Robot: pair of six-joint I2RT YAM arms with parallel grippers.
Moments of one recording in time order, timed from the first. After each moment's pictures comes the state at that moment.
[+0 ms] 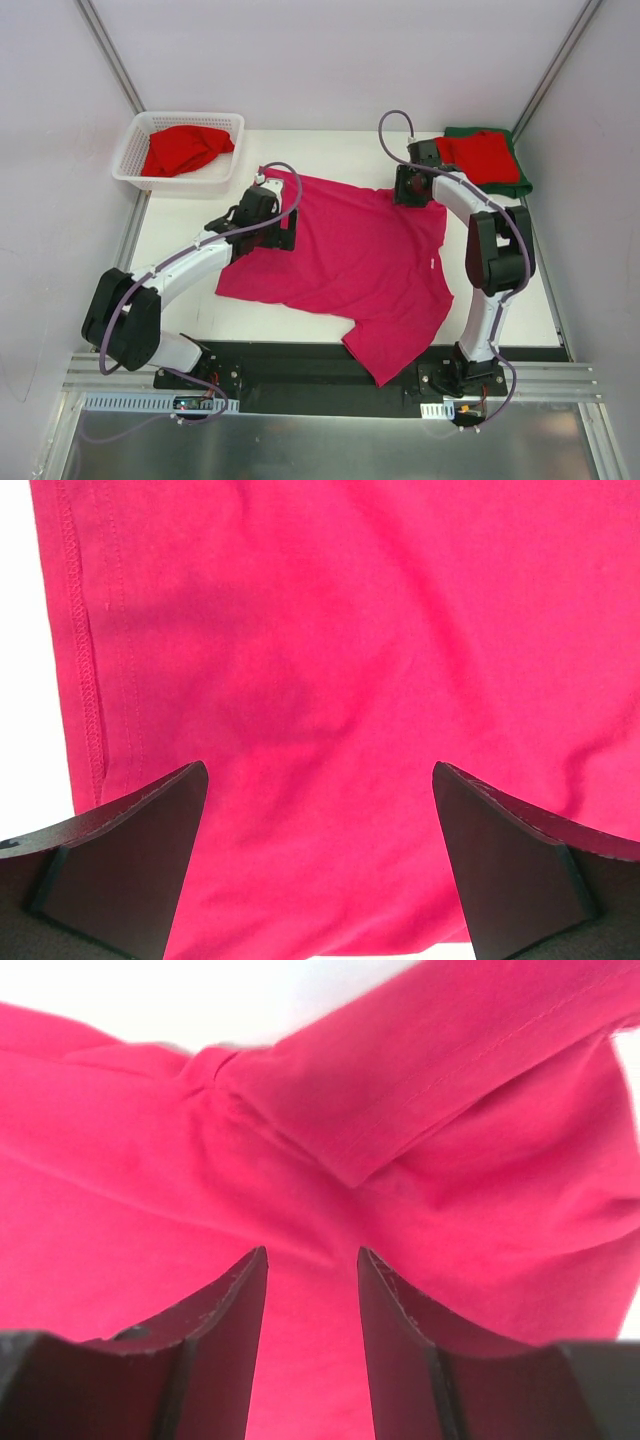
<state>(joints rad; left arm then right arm) -0.52 1.41 0.91 -0.31 -0.10 -0.27 0.24 1.96 1.47 -0.49 0.01 0.30</state>
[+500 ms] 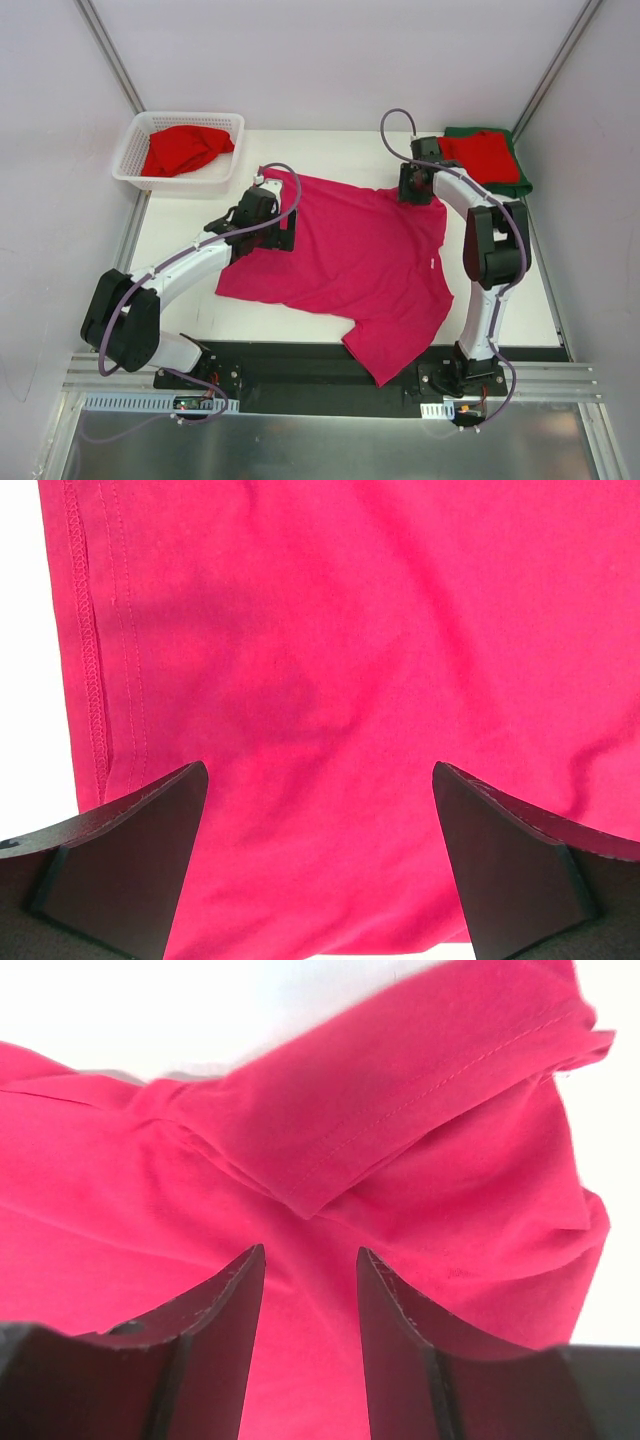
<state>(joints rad) -0.52 1.40 0.90 -0.31 -0.12 -0.27 0.22 2.01 1.54 -0.52 0.06 0.27</state>
